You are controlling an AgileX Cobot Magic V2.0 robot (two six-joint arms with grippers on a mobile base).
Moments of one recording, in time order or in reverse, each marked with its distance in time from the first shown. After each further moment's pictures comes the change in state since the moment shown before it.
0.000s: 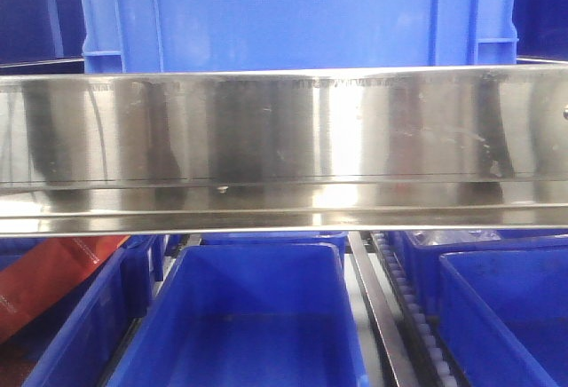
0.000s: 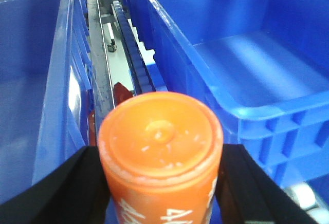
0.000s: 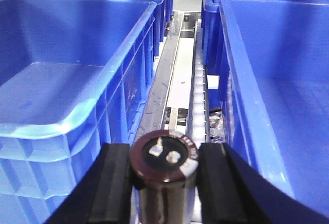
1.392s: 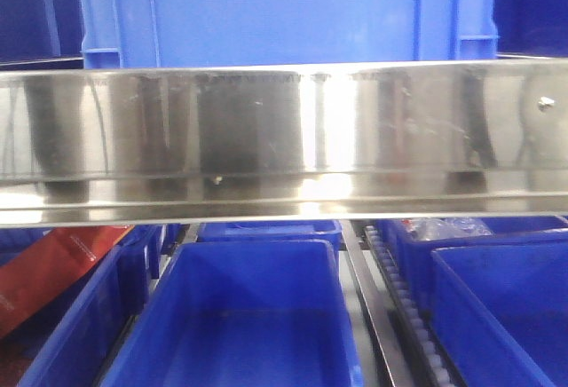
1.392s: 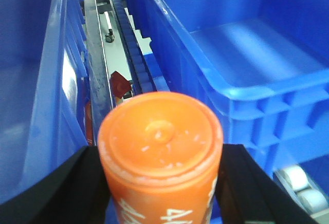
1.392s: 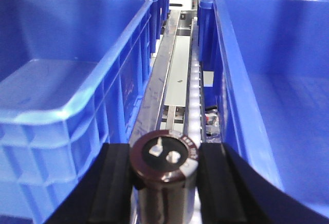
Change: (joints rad) left arm 0.000 0.000 0.000 0.000 0.045 0.000; right arm 0.000 0.000 0.000 0.000 0.000 0.000
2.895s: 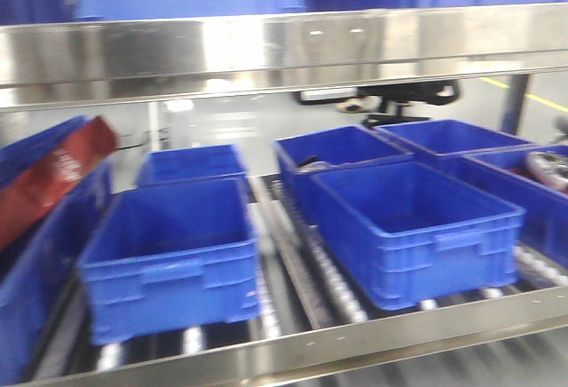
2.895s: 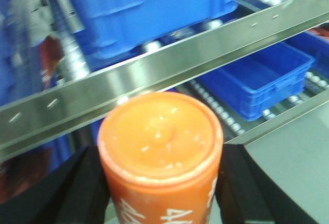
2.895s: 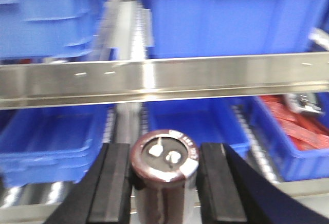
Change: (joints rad) left arm 0.000 0.000 0.000 0.000 0.023 0.000; right arm 0.000 0.000 0.000 0.000 0.000 0.000
